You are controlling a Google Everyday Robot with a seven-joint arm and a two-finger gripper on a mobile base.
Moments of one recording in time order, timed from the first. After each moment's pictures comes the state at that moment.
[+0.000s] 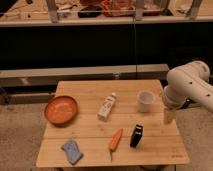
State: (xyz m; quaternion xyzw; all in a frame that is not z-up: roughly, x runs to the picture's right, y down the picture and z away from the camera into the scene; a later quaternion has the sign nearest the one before) arm 0.287 0.110 0.683 -0.28 0.02 0.02 0.96
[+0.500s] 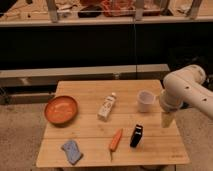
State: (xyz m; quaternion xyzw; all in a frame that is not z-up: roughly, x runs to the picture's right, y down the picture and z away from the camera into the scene) arm 0.268 0.136 0.689 -0.29 0.02 0.00 0.96
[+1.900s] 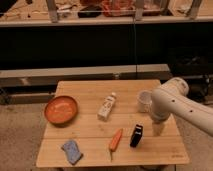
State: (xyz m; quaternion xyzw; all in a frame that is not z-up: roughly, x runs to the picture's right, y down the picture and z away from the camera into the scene) arm 0.230 0.175 0.705 -0.30 -0.01 -0.06 0.95
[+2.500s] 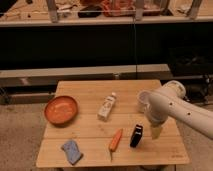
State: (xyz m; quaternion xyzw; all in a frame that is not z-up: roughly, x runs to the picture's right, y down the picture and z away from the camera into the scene) arm 0.219 0.187 0.707 -0.30 -0.03 -0.08 0.95
